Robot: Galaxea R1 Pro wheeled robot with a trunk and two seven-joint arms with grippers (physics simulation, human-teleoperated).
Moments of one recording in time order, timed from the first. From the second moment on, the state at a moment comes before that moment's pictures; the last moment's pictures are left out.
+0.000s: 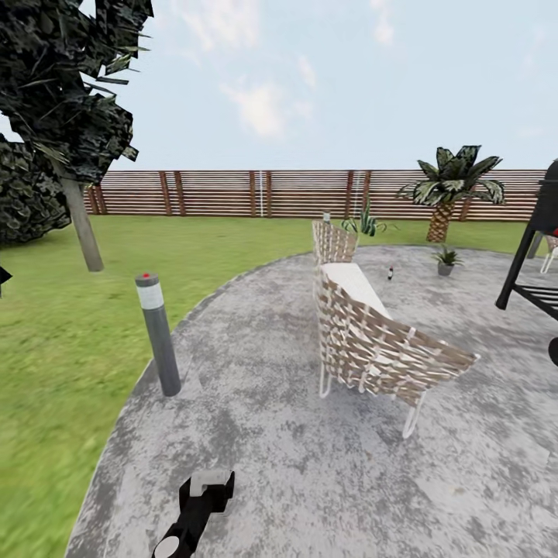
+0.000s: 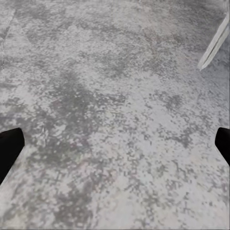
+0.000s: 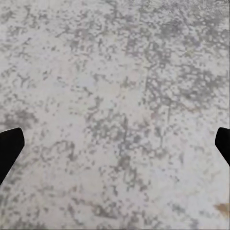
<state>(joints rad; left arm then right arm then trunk) -0.29 -0.11 -0.01 -0.62 0.02 -0.23 0.00 0.00 -0.01 -0.01 -0.74 -0.01 0.03 0.00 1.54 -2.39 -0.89</state>
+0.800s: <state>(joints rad) -0.29 -0.11 -0.01 -0.62 0.02 -0.23 0.00 0.00 -0.01 -0.01 -0.74 -0.01 0.03 0.00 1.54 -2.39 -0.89</state>
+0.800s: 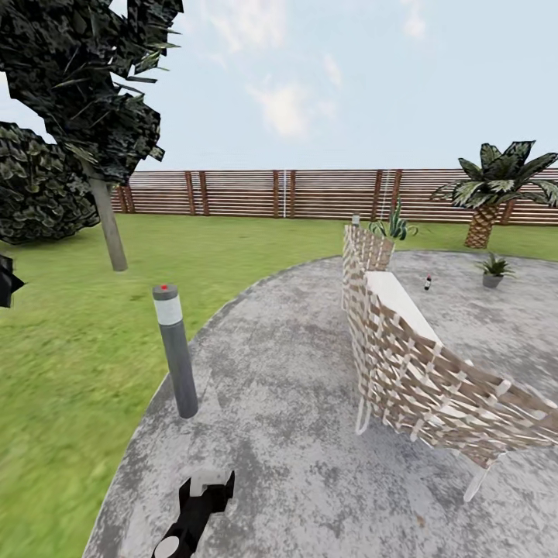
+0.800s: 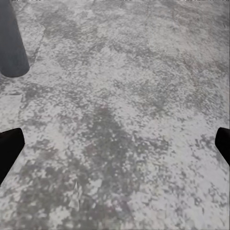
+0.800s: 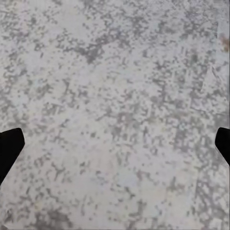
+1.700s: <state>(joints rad) -0.29 -0.11 -0.01 -0.62 0.02 -0.23 0.00 0.00 -0.01 -0.01 -0.74 -0.01 0.03 0.00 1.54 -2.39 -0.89</state>
